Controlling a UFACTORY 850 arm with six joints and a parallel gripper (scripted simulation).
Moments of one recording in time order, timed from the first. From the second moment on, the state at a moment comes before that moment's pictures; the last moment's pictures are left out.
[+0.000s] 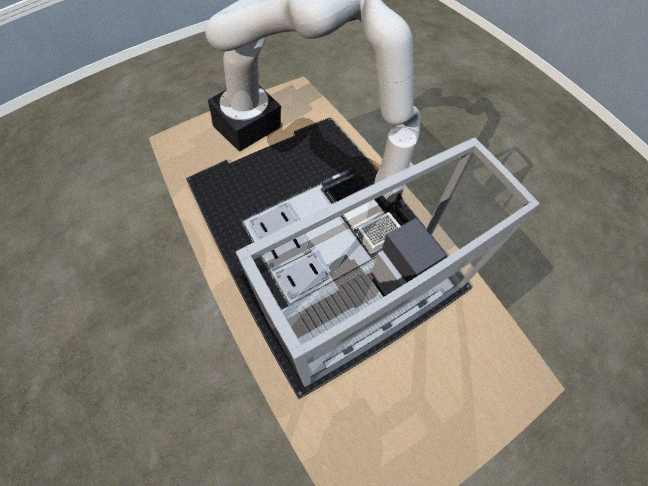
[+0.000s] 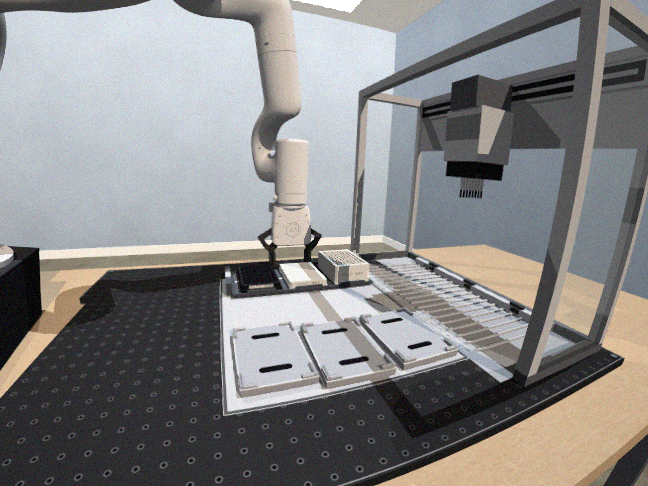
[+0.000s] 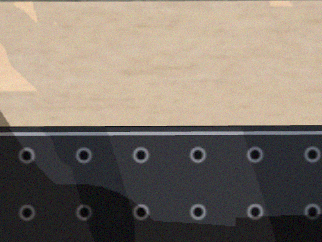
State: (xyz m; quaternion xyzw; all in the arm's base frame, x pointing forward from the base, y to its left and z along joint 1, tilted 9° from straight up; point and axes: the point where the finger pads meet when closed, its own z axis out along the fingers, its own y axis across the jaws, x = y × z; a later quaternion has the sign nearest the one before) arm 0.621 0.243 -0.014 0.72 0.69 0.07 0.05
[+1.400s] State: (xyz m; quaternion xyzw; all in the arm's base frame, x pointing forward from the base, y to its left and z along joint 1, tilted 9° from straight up) arm 0.620 0.225 -0.015 0.72 0.69 0.07 0.05
